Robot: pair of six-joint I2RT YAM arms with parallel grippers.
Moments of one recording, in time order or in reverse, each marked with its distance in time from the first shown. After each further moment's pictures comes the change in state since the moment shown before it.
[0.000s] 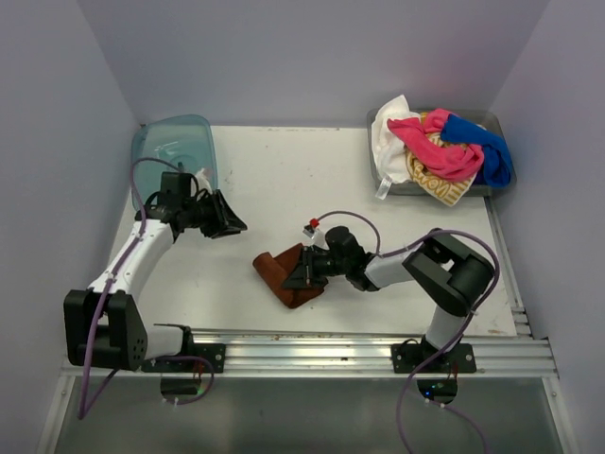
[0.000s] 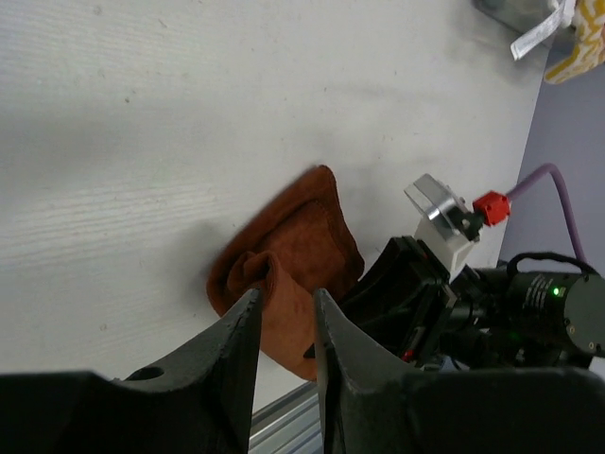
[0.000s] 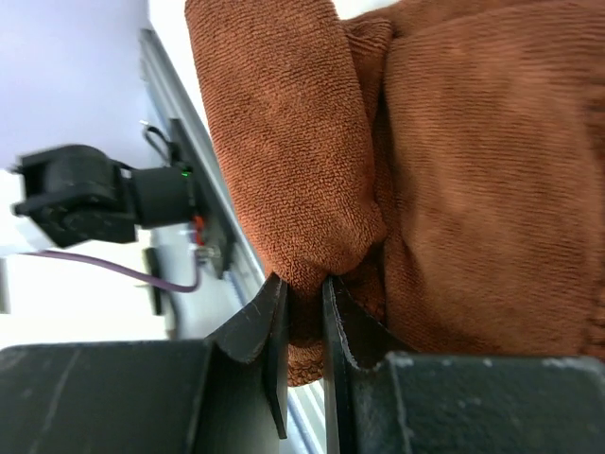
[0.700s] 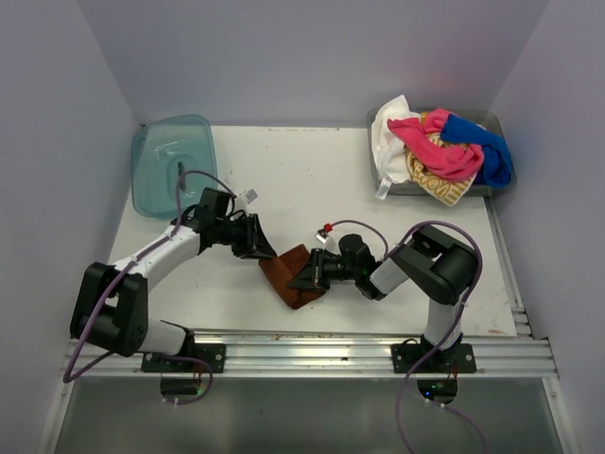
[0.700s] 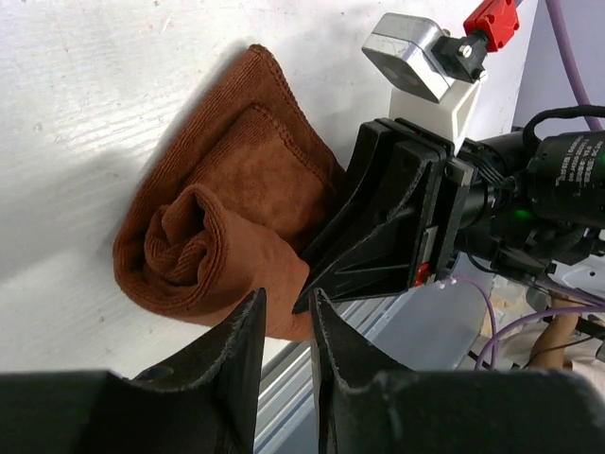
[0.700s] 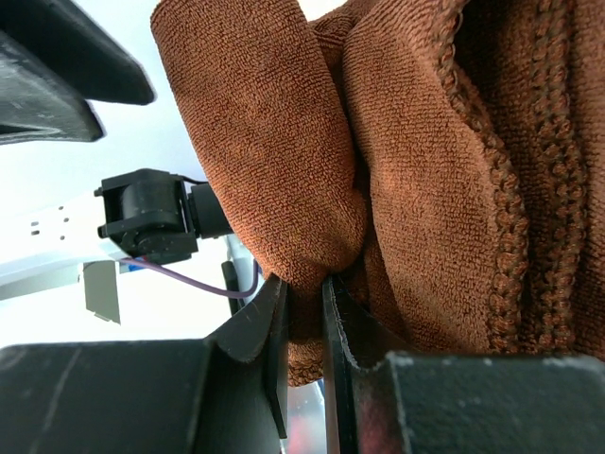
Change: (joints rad) left arm -0.253 0.087 -0.142 0.159 0.114 0.017; right arm -0.069 0.117 -0.145 0.393 -0.079 0.267
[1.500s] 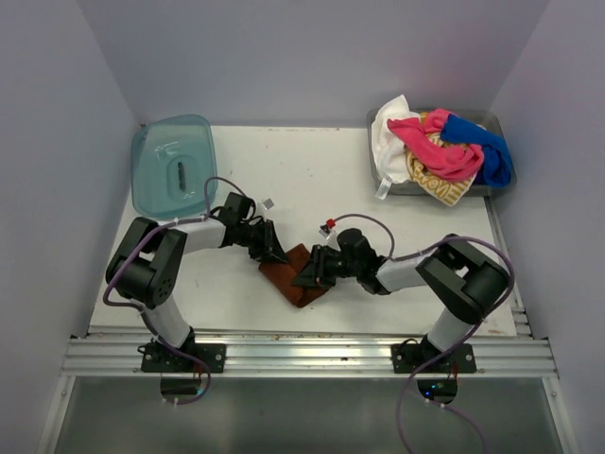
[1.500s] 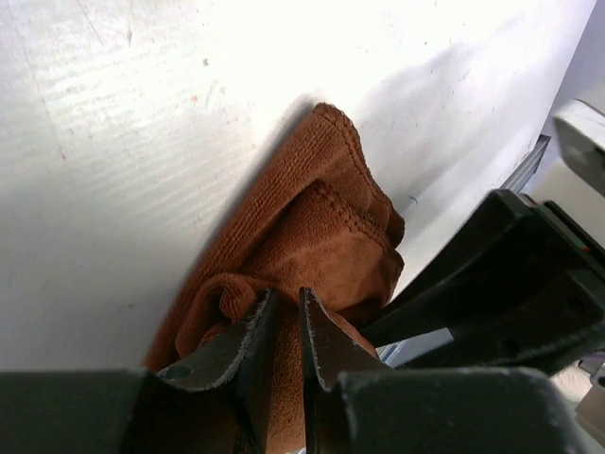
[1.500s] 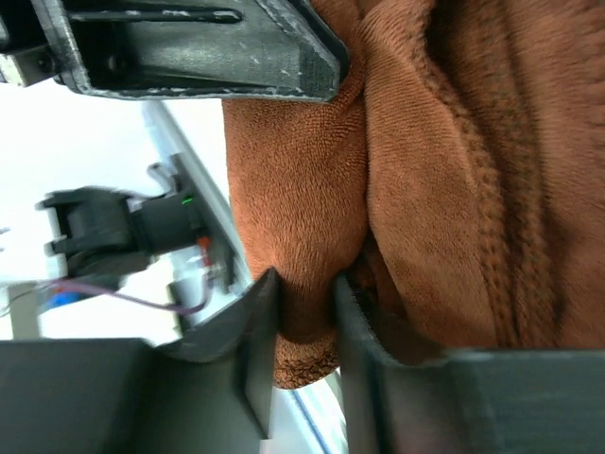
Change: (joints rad) left arm -0.076 0.338 0.033 0.220 -0.008 -0.071; right arm 0.000 -0.157 0.025 -0.303 0.095 -0.142
